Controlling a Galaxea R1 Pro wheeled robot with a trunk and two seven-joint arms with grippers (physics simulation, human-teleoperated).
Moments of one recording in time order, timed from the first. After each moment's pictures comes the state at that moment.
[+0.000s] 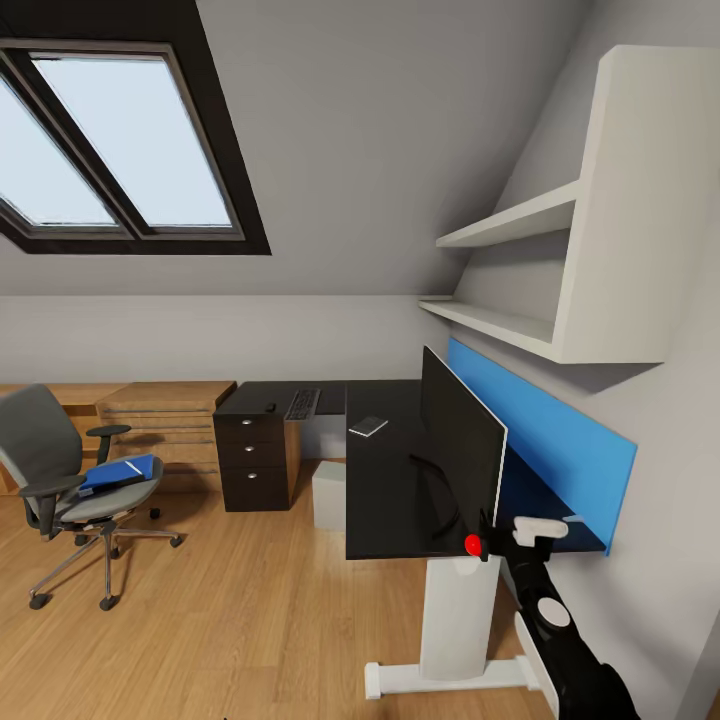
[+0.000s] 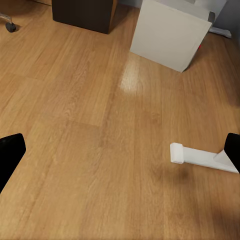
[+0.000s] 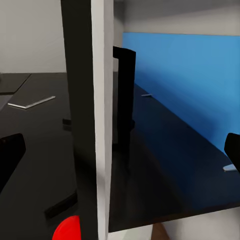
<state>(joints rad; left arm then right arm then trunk) -0.12 0.01 0.24 -0.43 0.12 -0.43 -0.18 -0.37 -0.02 -0.09 -0.92 0.06 -0.20 -0.11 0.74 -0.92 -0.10</state>
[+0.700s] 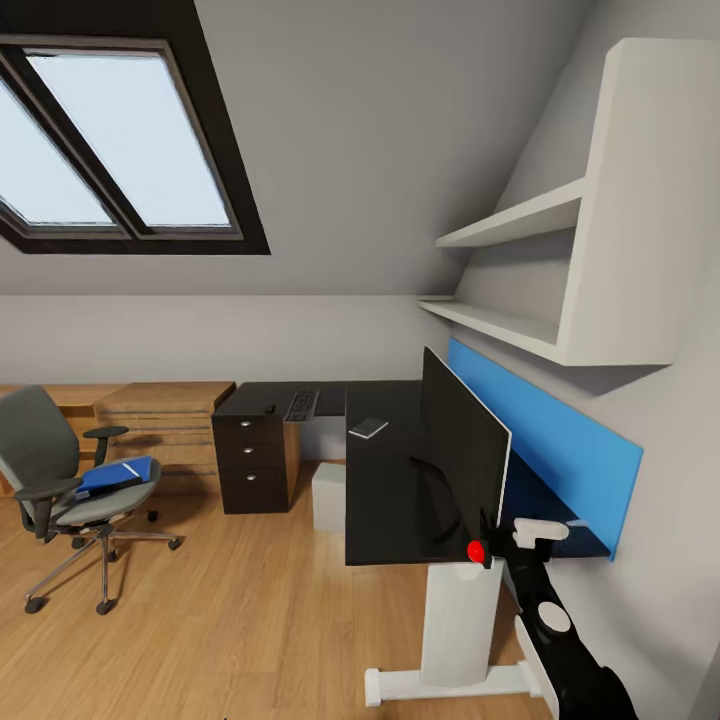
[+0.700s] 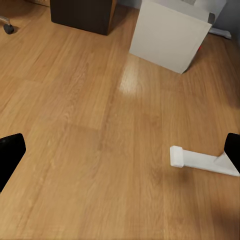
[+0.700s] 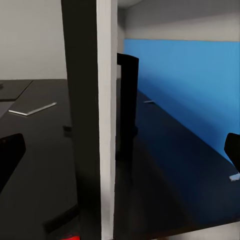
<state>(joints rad) -0.12 0.01 0.24 -0.43 0.11 -0.44 -0.18 -0.37 -0.02 -0.10 -0.90 0.06 -0.25 -0.11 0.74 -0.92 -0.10</state>
